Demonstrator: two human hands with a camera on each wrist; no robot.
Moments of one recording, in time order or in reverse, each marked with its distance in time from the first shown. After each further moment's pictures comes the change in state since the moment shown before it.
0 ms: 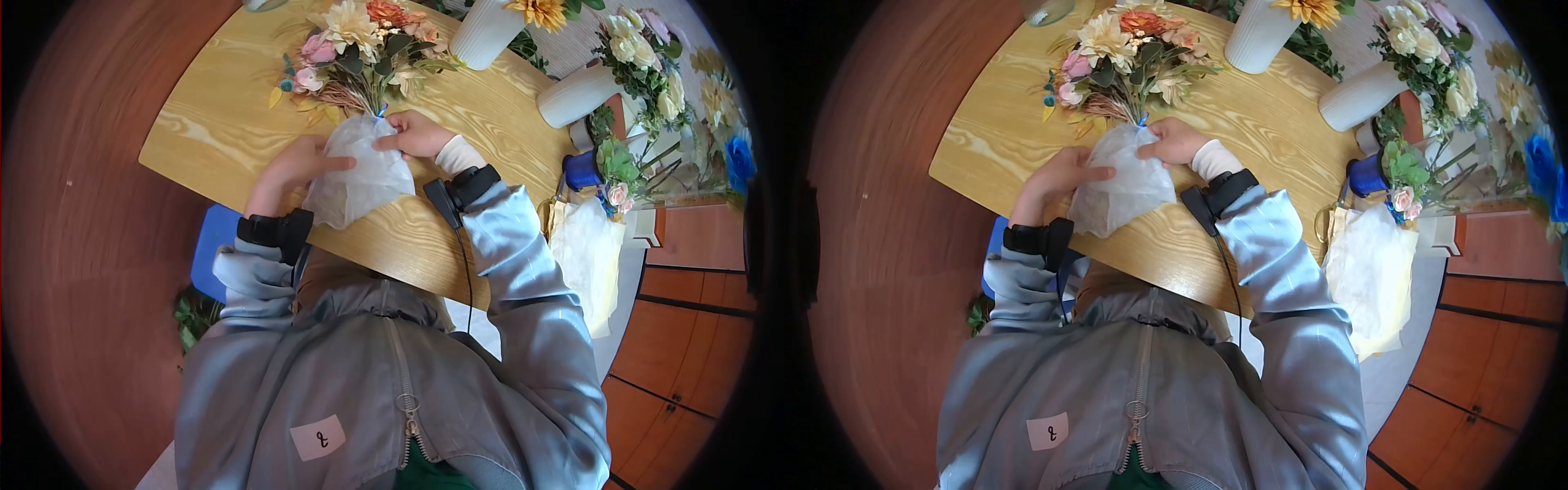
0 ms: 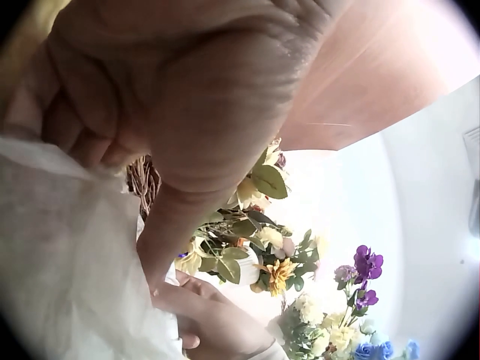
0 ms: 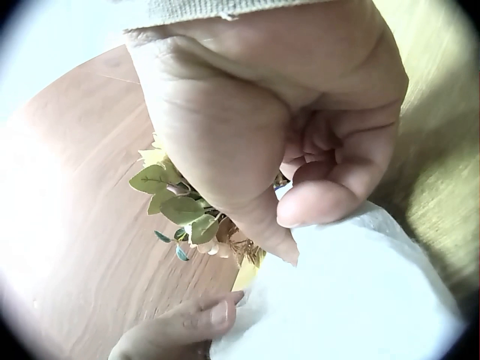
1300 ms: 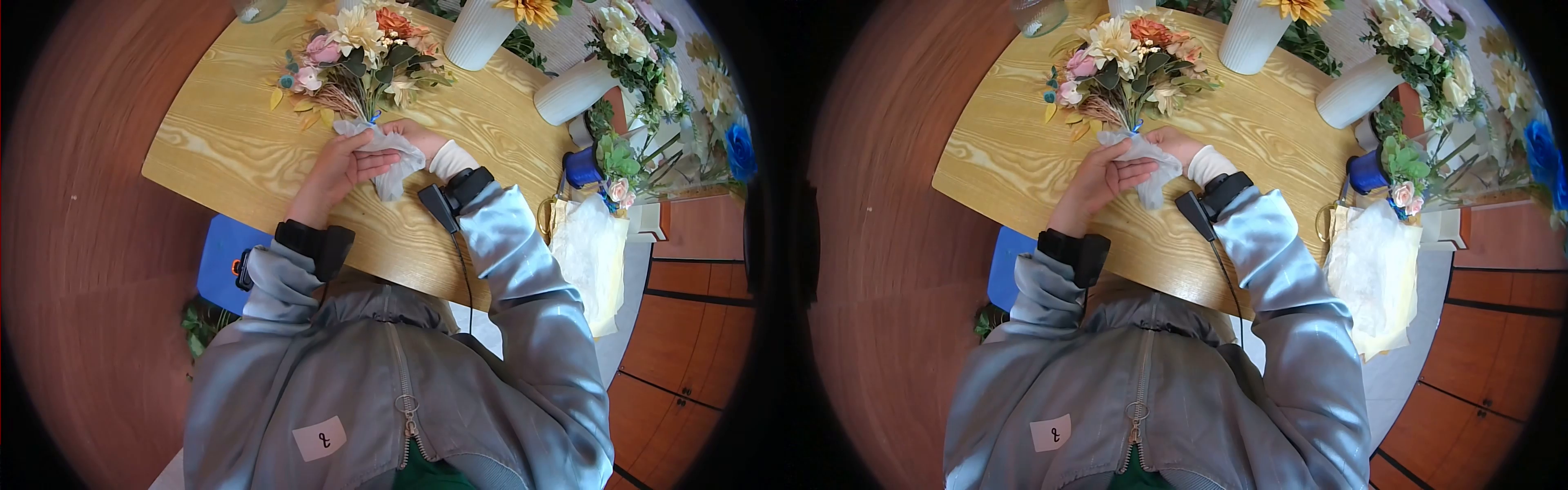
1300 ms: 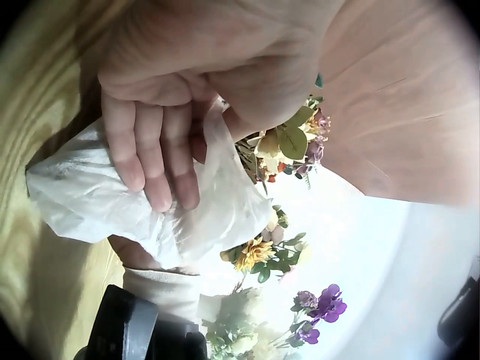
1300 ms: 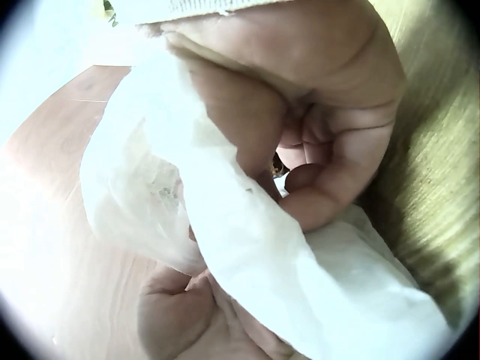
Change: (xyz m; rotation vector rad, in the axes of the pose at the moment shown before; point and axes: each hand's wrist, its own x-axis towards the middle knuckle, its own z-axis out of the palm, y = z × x) left_hand 0.019 0.019 0.050 -0.996 -0.185 0.143; right_hand 0.022 0.044 -0.003 0.711 -0.286 -0.113
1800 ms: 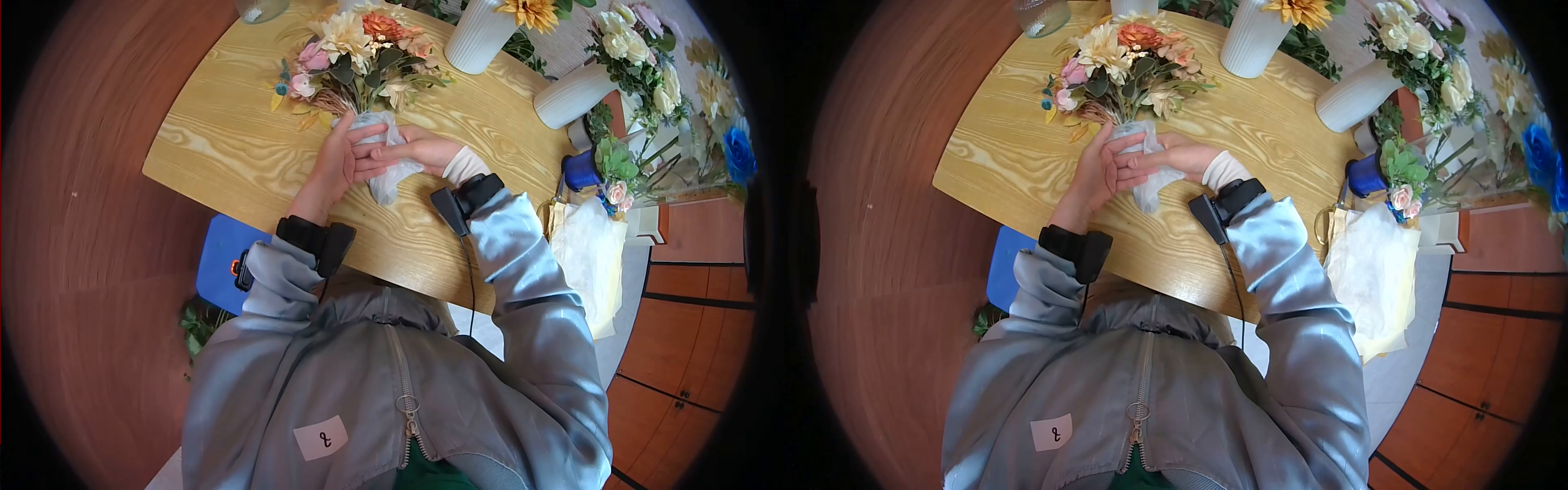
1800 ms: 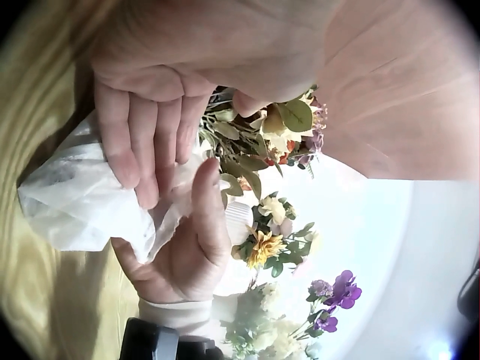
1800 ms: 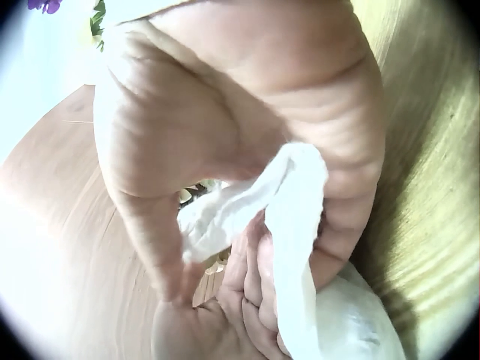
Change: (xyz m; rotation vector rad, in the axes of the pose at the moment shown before) left_hand 0.003 0.008 0.006 0.108 0.077 -0.085; right_hand -0.034 -0.033 0.047 -0.225 -0.005 -0.004
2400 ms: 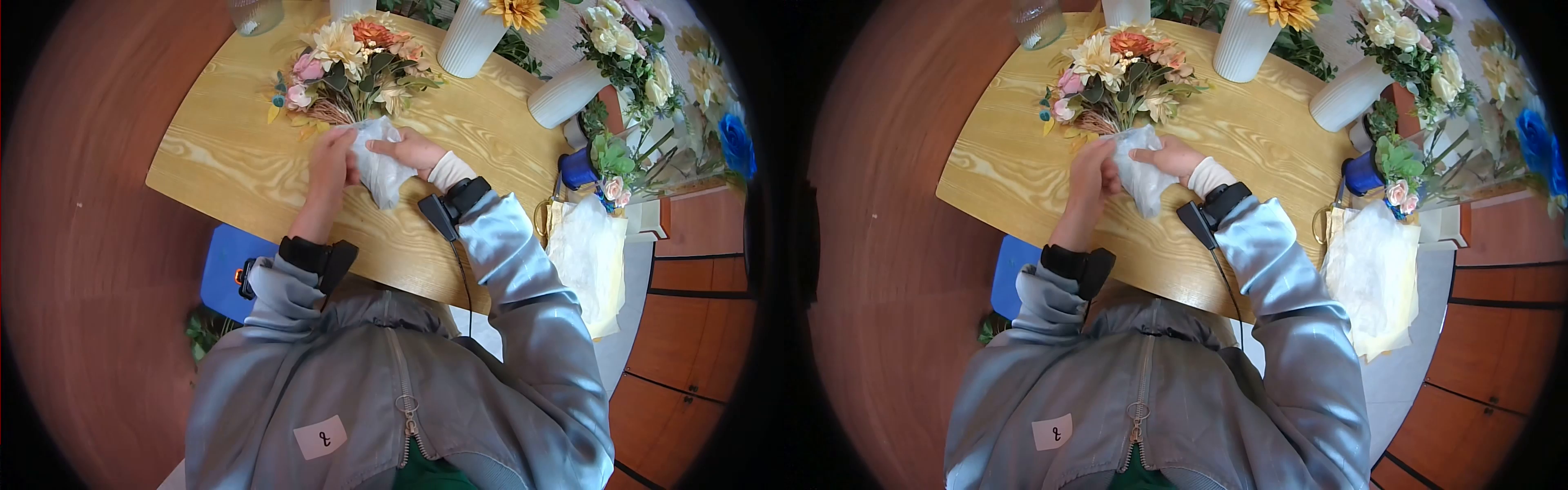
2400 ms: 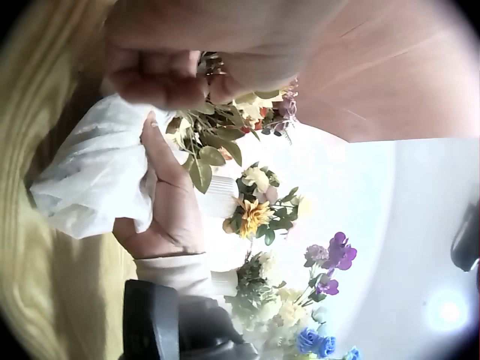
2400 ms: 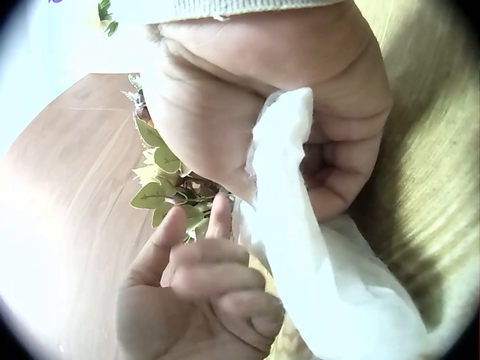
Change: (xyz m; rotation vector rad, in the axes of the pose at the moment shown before) left_hand -0.010 -0.003 0.003 0.322 0.389 0.198; right_hand 0.014 0.011 -0.002 -0.012 0.390 0.079
